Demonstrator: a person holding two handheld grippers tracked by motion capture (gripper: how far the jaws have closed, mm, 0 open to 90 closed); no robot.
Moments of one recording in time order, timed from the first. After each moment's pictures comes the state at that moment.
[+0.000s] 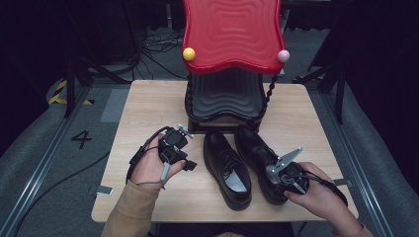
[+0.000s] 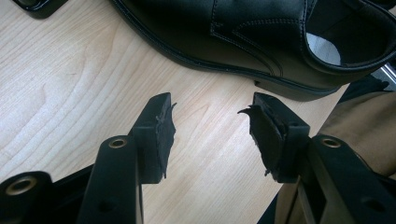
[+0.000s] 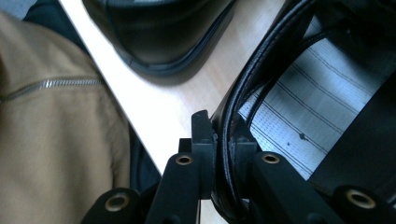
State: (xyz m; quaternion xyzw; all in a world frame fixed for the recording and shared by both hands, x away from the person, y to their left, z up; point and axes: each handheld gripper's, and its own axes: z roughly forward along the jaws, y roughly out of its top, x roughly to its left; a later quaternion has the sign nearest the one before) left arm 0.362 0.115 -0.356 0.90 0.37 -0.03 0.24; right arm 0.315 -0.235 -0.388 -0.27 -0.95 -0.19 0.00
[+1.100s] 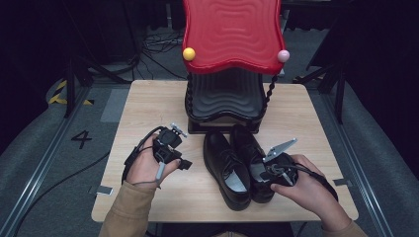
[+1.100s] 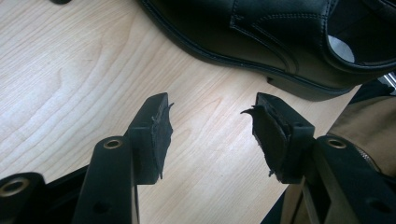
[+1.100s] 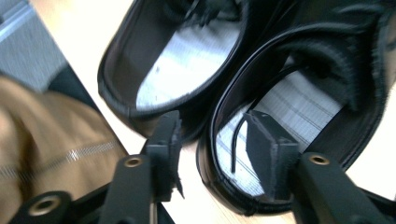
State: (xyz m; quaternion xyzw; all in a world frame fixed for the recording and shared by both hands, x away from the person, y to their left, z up) left arm 0.364 0.130 -0.358 0.89 0.40 -0.03 0.24; right arm 0.327 -0.209 -0.376 -0.32 -0.92 -0.24 0.00
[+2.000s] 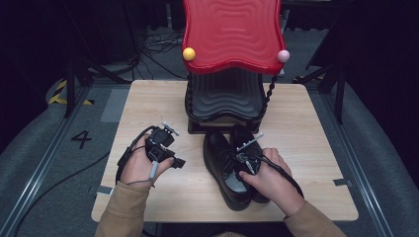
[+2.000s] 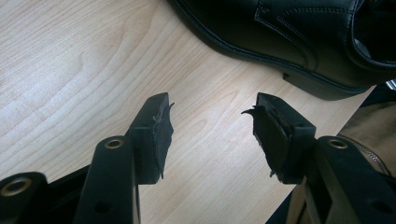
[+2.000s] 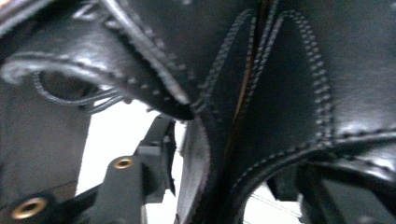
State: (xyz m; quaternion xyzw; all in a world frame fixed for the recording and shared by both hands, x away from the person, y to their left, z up) left arm 0.365 0.145 -0.361 0.88 0.42 -0.02 0.24; right arm 0.364 -0.145 -0.424 -0.46 -0.87 -0.14 -0.04
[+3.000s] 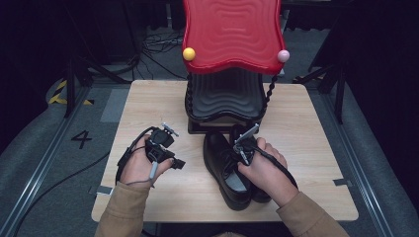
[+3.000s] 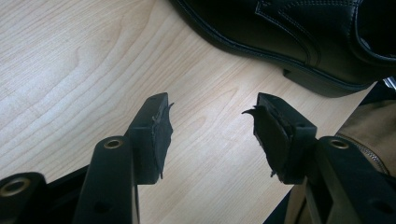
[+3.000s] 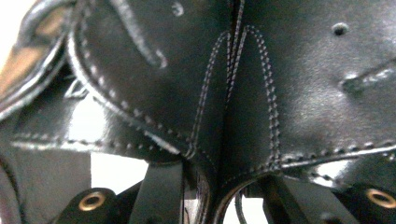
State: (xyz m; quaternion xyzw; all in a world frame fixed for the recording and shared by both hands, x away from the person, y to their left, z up) left arm 0.366 0.146 -0.364 0.88 0.42 -0.03 0.23; right arm 0.383 -0.131 -0.411 -0.53 -0.84 -0.07 -0.02
